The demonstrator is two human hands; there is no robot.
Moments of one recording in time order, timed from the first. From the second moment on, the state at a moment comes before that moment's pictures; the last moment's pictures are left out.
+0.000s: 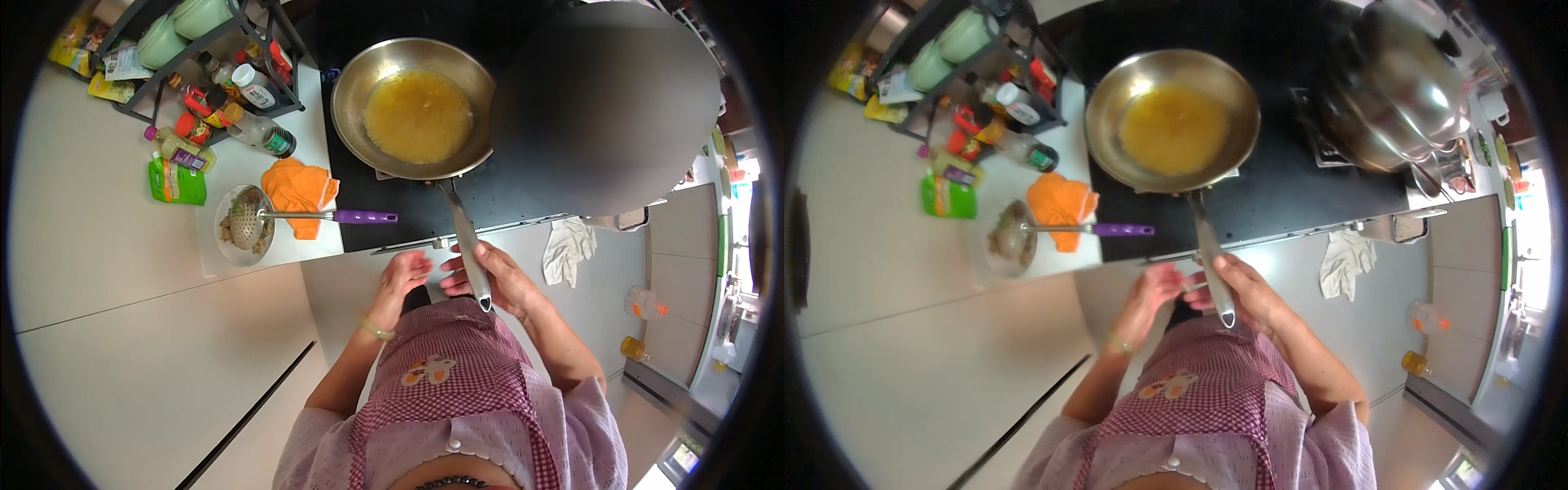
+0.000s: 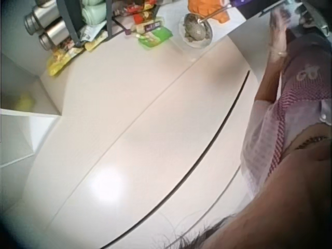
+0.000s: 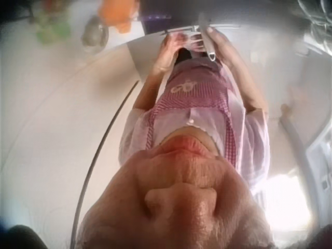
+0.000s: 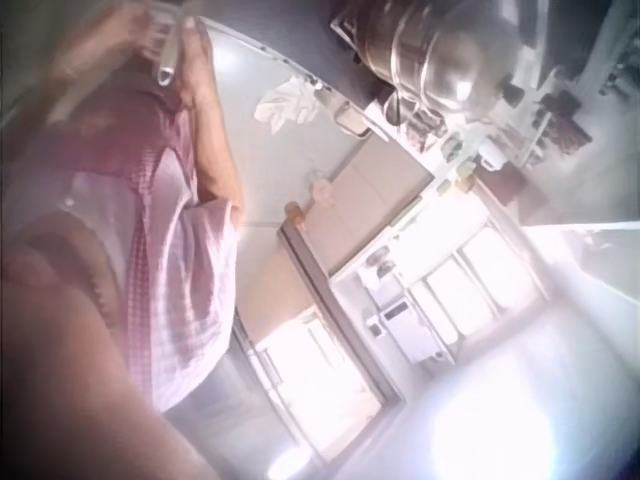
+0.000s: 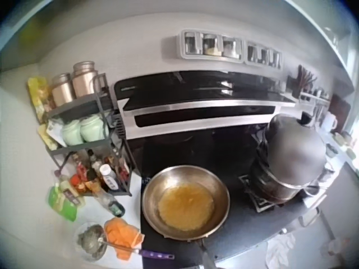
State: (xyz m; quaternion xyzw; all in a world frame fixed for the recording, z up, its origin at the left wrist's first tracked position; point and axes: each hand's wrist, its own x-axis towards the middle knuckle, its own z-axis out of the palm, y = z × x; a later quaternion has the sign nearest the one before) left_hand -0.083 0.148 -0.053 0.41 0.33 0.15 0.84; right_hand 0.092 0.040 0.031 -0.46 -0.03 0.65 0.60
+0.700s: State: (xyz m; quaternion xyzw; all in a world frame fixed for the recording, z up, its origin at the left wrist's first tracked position) left_hand 0.044 0.138 -0.002 0.35 0.31 0.11 0.88; right_hand 0.111 0.039 0.026 -0.38 0.06 0.69 0.61
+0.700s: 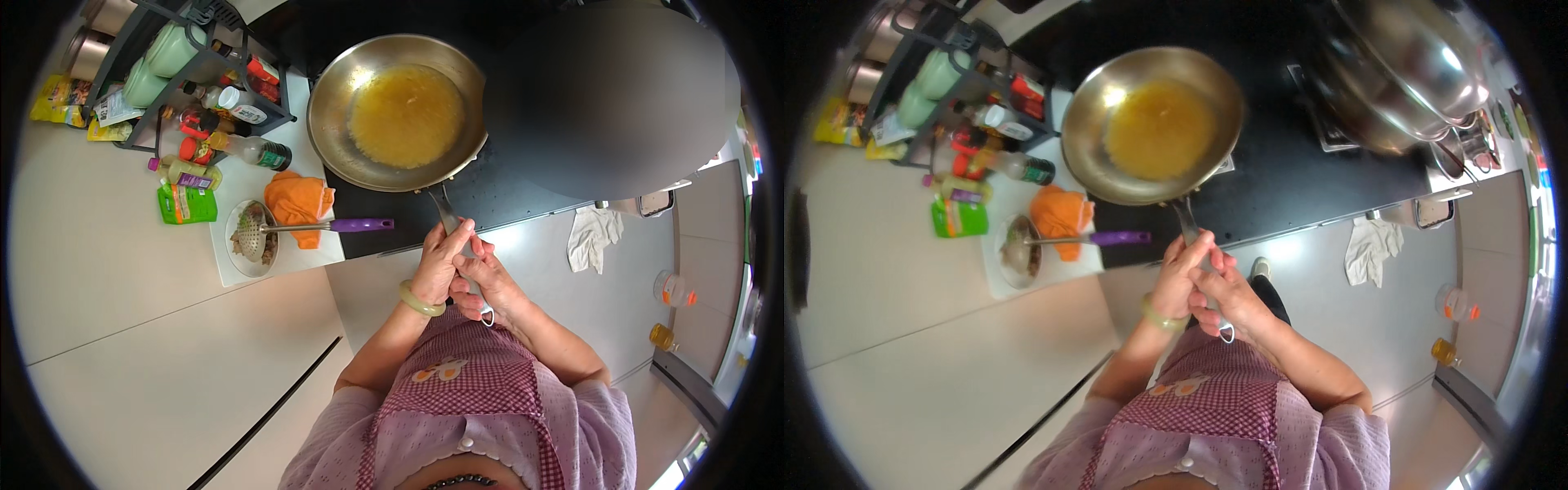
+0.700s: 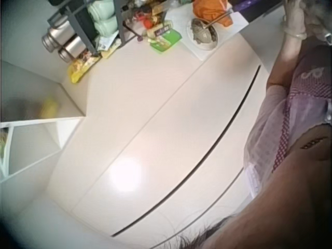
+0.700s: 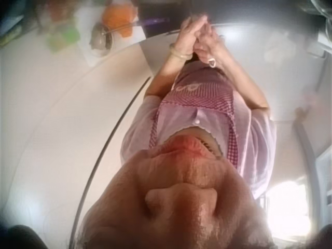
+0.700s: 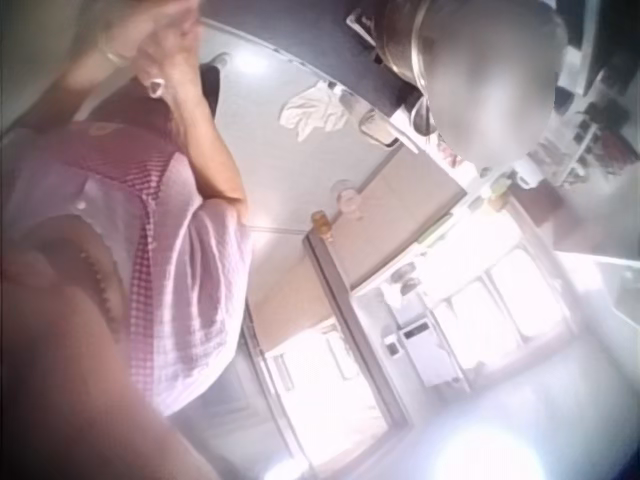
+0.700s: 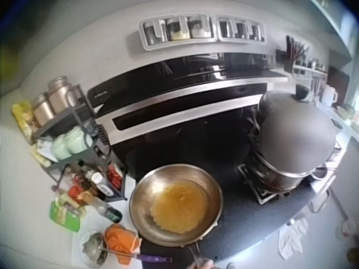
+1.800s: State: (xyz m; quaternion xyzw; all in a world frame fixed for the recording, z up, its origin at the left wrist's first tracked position) left_hand 0.050 0.133 -0.015 0.34 0.32 0.18 0.86; right_hand 0.121 0.042 0.020 -0.36 0.04 0.71 0.61
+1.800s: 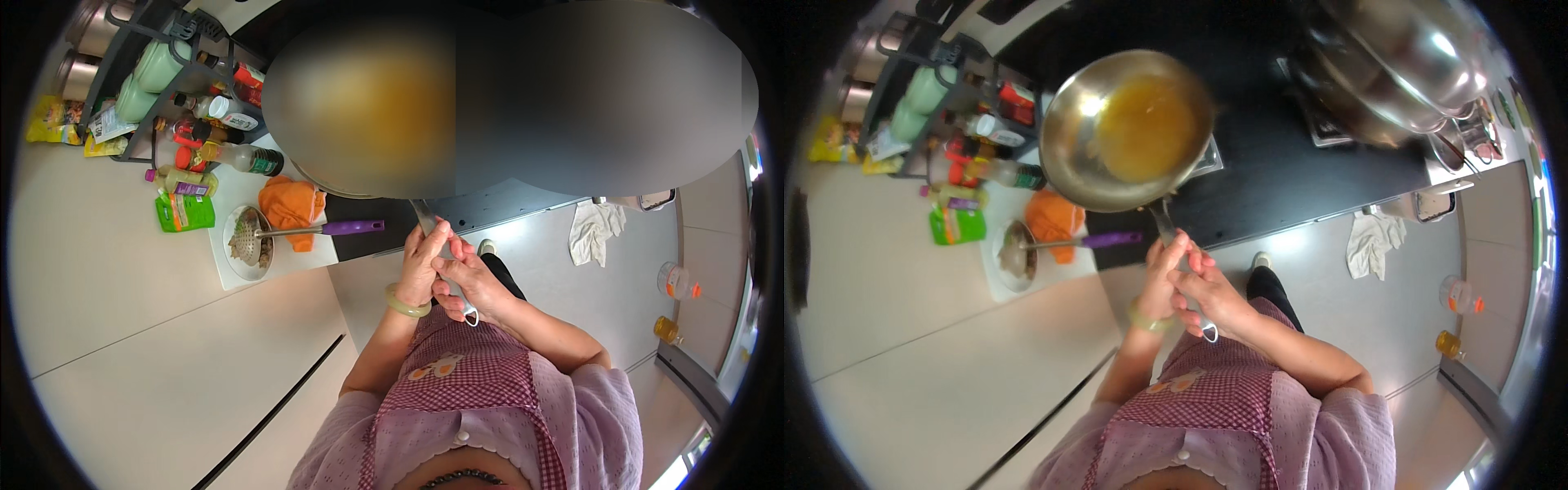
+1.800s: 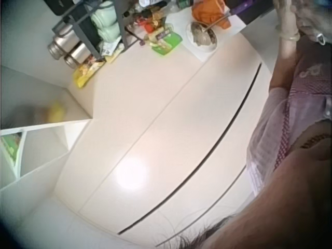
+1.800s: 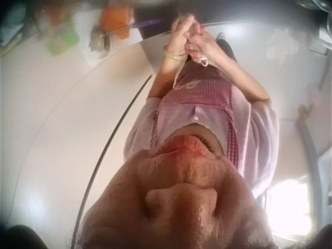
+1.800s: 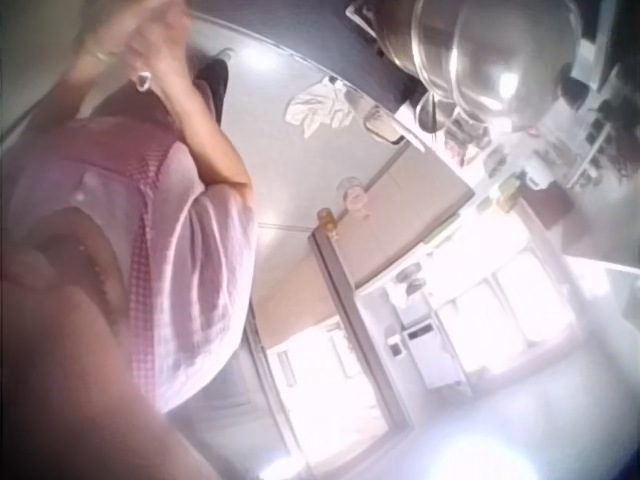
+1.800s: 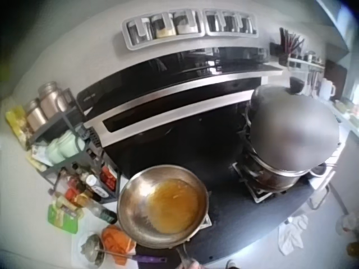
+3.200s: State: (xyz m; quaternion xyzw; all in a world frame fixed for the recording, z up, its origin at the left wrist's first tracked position) left_hand 0.162 -0.072 -0.116 0.44 0.41 -0.11 0.79; right_hand 0.268 -0.433 -0.193 -0.71 0.13 0.38 0.58
